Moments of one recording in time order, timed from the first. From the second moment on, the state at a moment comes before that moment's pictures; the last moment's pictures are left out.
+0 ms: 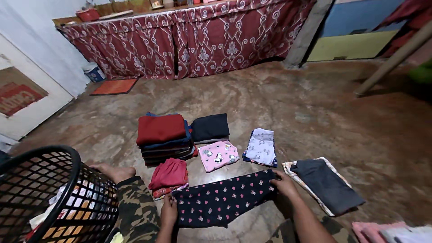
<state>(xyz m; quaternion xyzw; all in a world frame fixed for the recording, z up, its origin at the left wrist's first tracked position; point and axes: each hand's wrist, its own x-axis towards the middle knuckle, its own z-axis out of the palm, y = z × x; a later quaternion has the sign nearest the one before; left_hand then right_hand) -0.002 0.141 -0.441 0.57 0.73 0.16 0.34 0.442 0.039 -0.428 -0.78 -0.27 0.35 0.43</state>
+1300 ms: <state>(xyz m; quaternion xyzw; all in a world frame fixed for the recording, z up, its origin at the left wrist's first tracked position) 0.048 0.118 -0.477 0.79 0.58 0.08 0.16 0.368 0.062 -0.467 -0.76 -0.59 0.21 0.18</state>
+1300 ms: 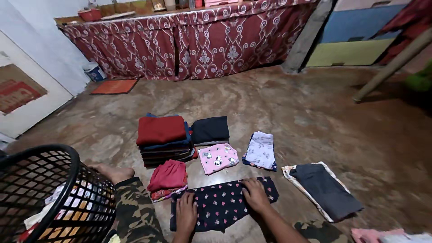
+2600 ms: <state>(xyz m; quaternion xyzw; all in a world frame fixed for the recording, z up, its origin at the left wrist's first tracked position) 0.062 0.111 -0.451 0.81 0.53 0.05 0.26 0.292 0.083 -0.487 -0.69 -0.67 0.13 0.24</state>
